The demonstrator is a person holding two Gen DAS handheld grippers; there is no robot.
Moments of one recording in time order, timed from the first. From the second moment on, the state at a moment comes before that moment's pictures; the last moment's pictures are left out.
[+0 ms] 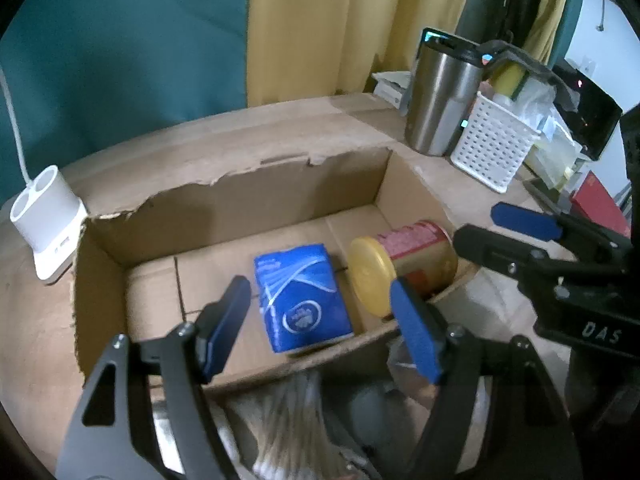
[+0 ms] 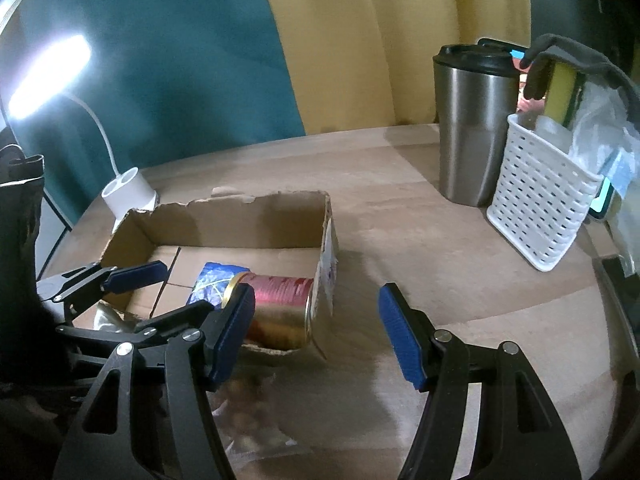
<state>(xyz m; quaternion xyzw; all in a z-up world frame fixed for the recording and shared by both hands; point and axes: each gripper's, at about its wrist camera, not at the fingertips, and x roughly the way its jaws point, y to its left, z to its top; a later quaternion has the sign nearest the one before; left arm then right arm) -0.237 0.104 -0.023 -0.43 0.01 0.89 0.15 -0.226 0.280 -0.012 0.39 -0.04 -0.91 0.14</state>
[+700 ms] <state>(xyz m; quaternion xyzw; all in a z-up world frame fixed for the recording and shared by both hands) -0.196 0.077 0.000 -0.40 -0.01 0.91 0.13 -0.191 0.269 0.000 0.38 -0.02 -0.91 0.14</state>
